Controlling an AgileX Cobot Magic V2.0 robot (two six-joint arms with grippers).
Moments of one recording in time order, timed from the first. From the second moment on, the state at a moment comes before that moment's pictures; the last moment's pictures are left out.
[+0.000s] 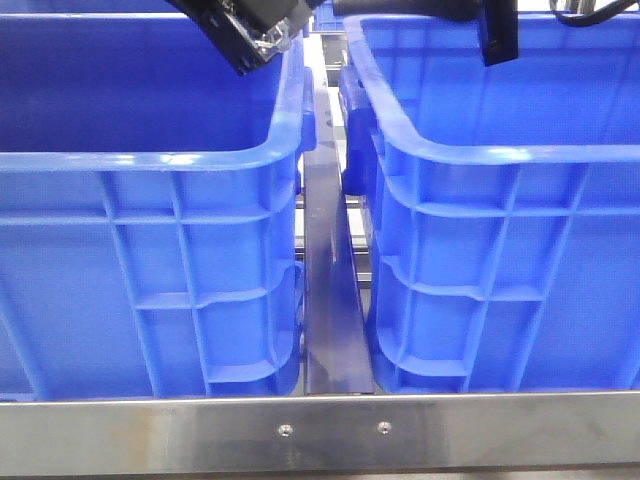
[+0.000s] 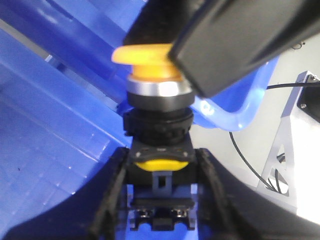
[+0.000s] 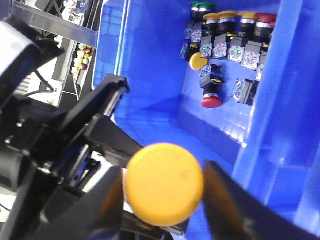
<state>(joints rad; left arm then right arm) -0.50 1.53 -1.45 -0.56 1.16 0.52 0.19 1.50 -1.04 1.47 1.02 -0.74</state>
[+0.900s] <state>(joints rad) -0.50 1.53 -1.45 -0.56 1.15 0.52 -0.23 1.50 -1.14 1.34 1.10 -0.93</state>
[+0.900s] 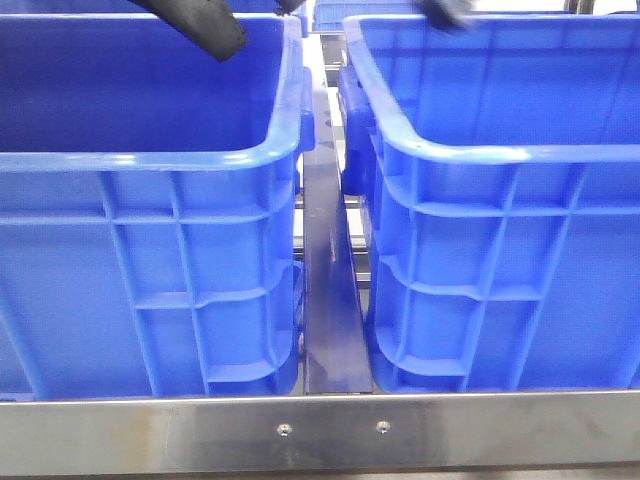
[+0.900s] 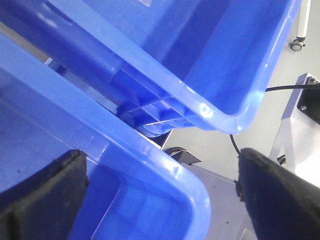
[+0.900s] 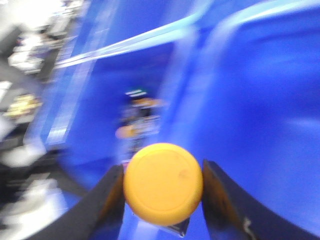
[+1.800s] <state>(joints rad) -0.50 1.53 -1.45 -0.56 1.16 0.52 -0.22 1.63 -1.14 0.99 0.33 -1.09</state>
